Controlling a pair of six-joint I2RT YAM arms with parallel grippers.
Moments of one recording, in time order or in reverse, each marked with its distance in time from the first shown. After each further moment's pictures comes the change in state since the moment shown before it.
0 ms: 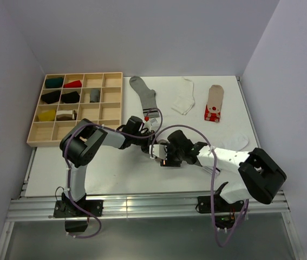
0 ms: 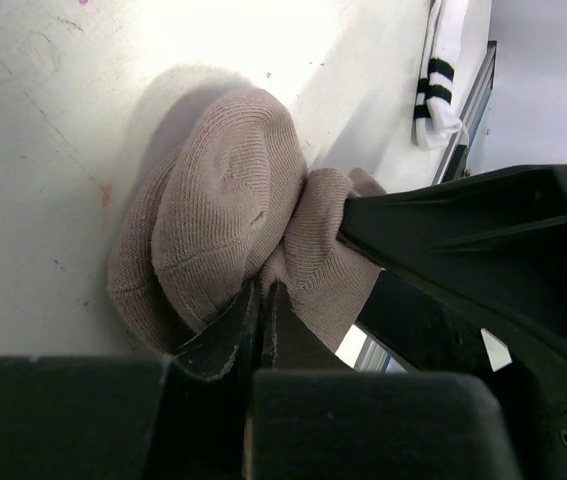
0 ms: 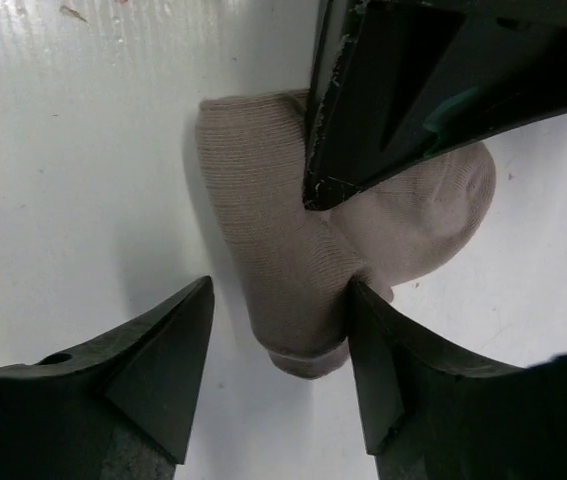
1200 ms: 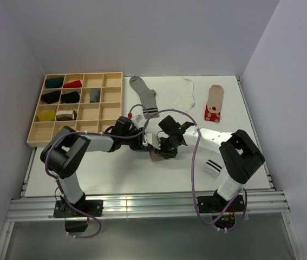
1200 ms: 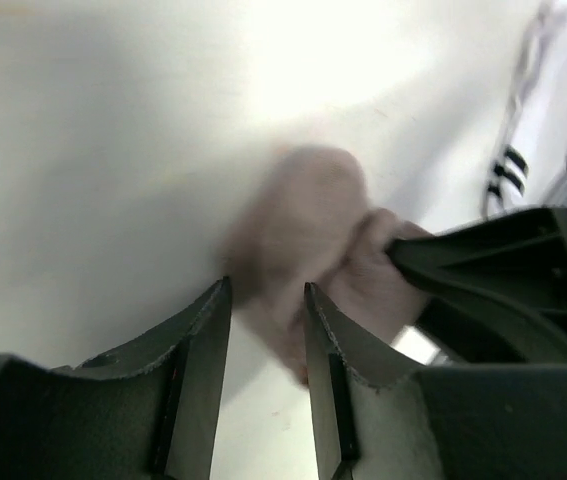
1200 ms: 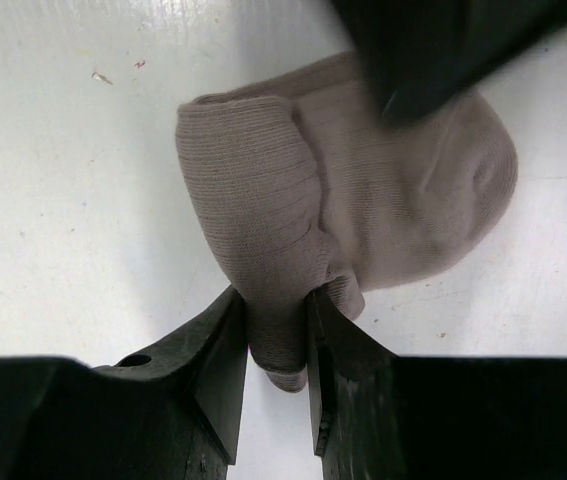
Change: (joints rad) left arm 0.047 -0.233 -0.133 -0.073 -0.298 0.005; right arm -0.069 0.286 0.367 -0.377 -0.166 0.032
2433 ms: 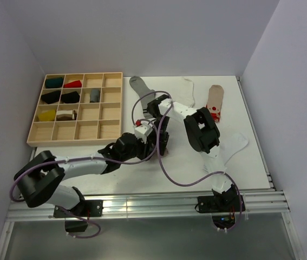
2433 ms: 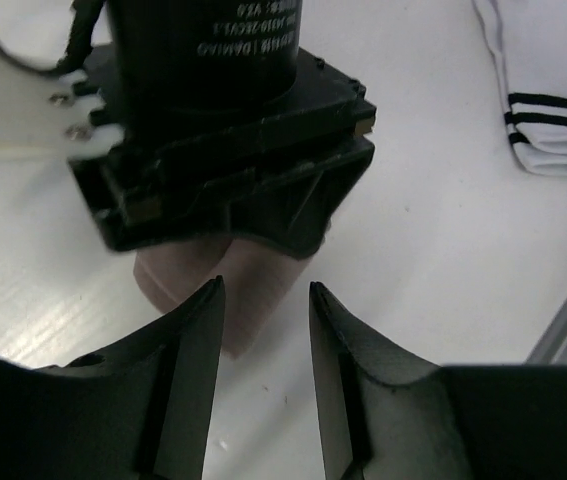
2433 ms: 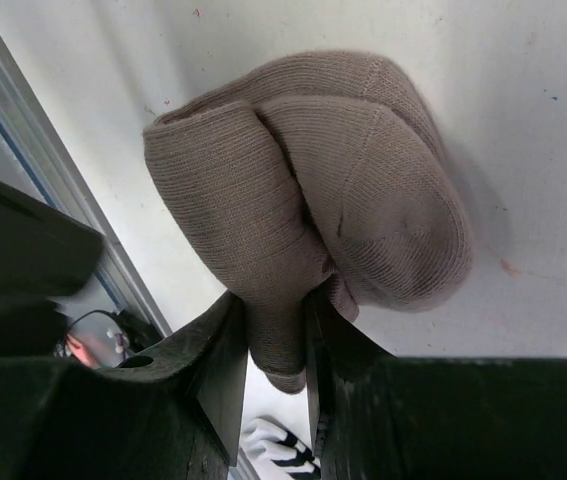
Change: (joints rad) left arm -0.294 -0.414 -0.243 0.136 -0.468 0.329; right arm -0.085 0.658 0.844 -0.819 -0.189 0.003
